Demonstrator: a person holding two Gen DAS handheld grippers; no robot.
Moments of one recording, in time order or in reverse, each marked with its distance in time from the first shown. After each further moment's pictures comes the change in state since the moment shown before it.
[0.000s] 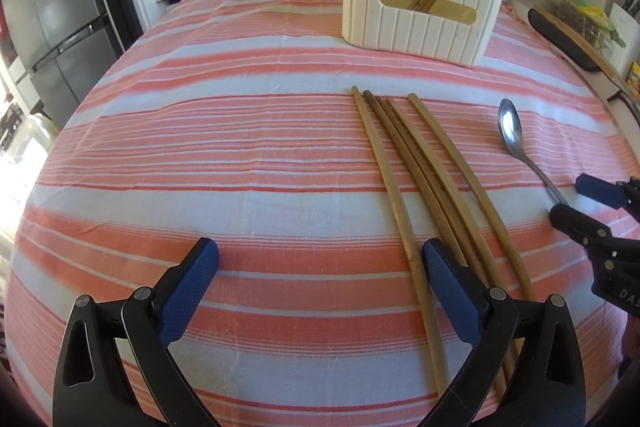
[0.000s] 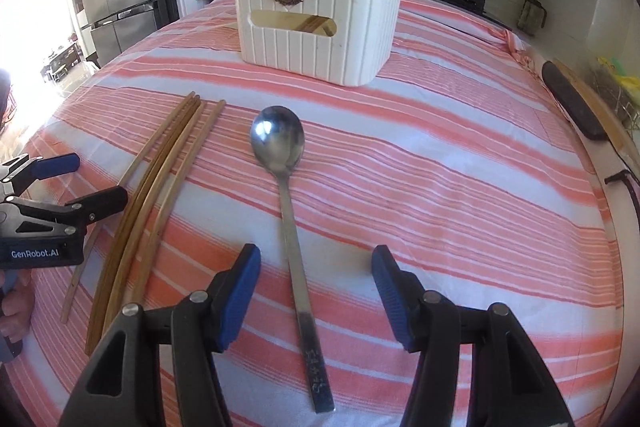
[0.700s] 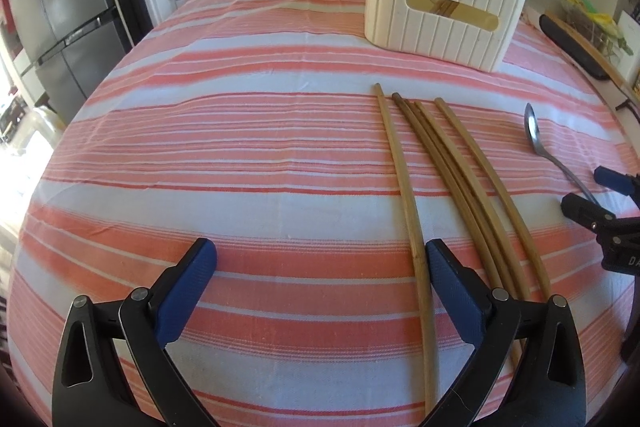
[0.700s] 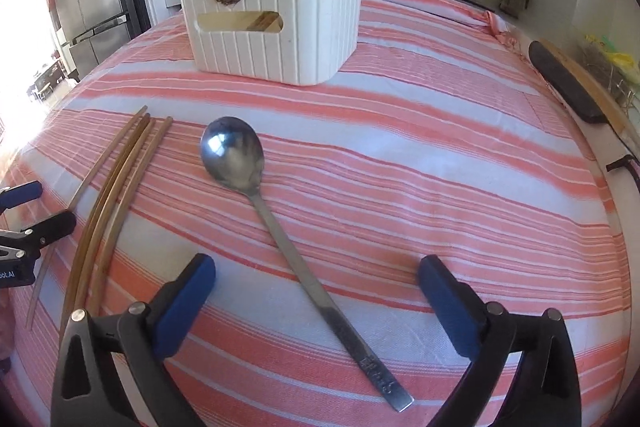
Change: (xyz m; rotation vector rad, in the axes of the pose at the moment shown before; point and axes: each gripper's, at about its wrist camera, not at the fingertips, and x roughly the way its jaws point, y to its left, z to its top) left arm 0.004 0.015 0.003 -0.025 0.006 0.017; right arm 0.022 -0.034 0.008 0.095 0.011 -0.012
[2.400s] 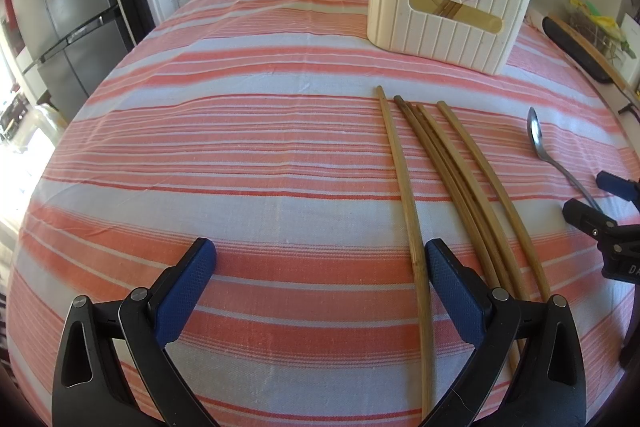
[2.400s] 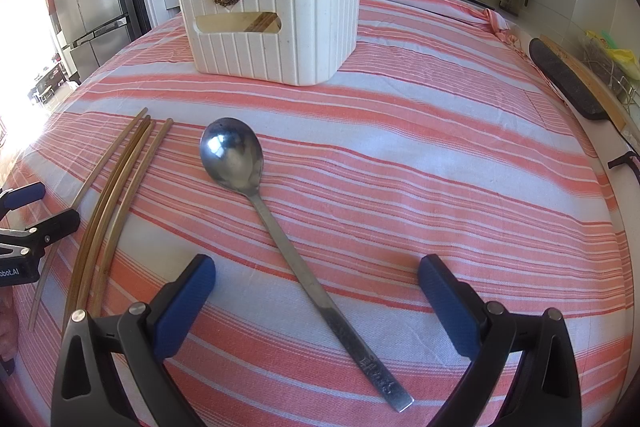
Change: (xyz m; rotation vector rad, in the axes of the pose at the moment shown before) left arm 0.001 -0.001 0.003 -0.007 0.001 0.010; right arm -0.001 0.003 -0.001 -0.004 -0.001 -0.005
